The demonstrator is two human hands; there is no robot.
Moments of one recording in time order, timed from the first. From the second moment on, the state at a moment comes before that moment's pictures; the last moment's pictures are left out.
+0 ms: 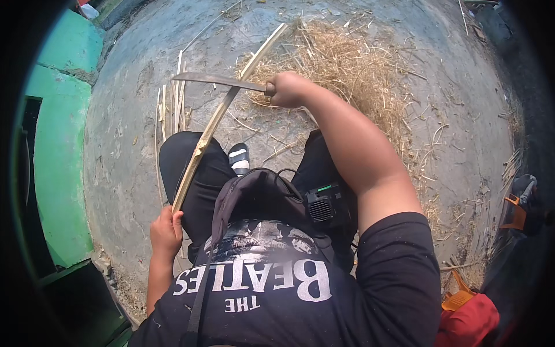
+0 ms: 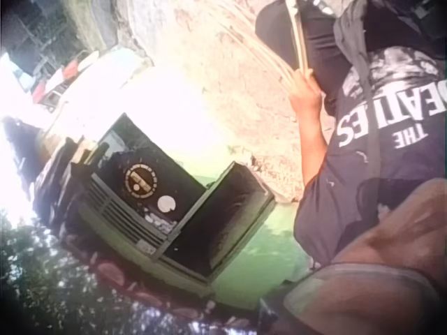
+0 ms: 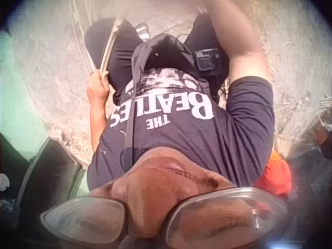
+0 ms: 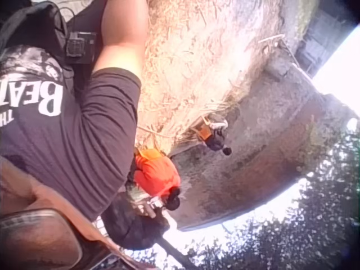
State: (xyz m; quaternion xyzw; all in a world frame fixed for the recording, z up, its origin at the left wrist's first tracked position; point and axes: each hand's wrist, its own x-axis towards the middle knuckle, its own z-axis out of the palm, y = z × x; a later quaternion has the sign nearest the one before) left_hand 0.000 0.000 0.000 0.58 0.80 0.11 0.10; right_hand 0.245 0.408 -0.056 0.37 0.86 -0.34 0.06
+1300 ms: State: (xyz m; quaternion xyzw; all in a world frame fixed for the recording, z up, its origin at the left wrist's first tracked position) left_hand -0.030 -0.046 -0.003 0.55 0.82 0.12 0.12; right_hand 0.264 0.436 -0.070 0.47 0.80 -0.37 -0.04
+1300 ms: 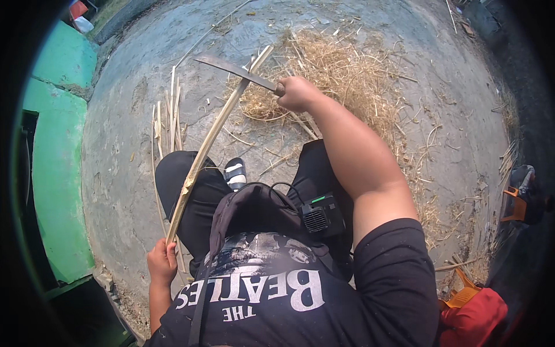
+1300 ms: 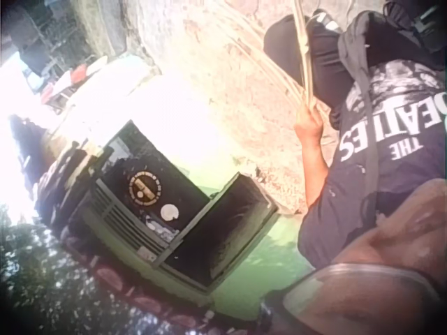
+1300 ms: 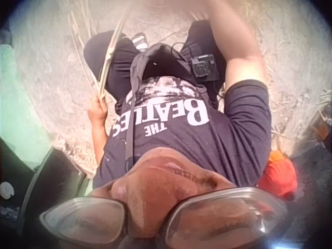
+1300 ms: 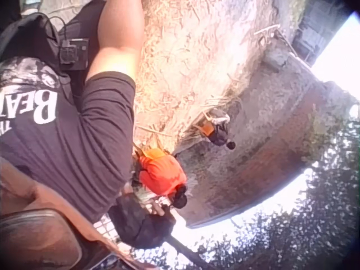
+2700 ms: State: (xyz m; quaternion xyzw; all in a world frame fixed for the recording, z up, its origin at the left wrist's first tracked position) left_hand -0.038 -0.089 -0.015 0.55 0.81 0.10 0.16; right_hand 0.272 0.420 -0.047 0.45 0.83 -0.31 -0.10
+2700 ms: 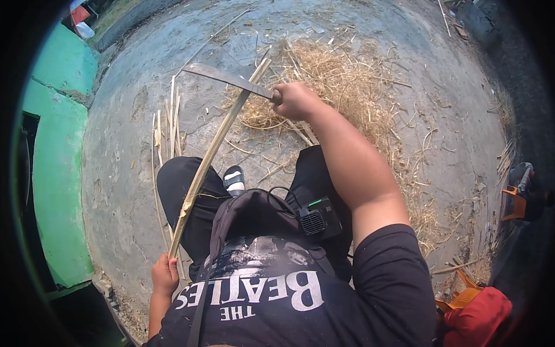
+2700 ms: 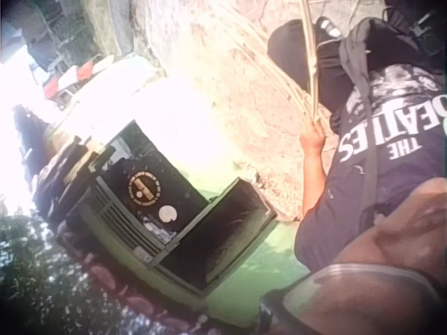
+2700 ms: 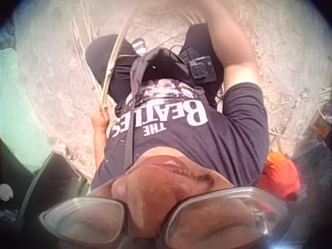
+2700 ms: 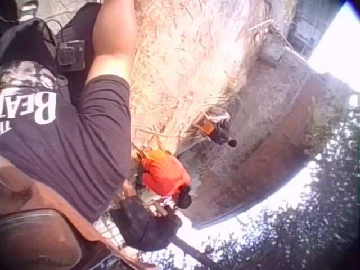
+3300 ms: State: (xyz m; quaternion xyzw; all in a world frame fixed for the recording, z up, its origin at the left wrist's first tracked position) left_hand -0.014 -0.070 -0.035 0.50 0.82 0.21 0.20; right_hand 0.298 0.456 -0.069 0.57 0.68 -0.39 -0.23
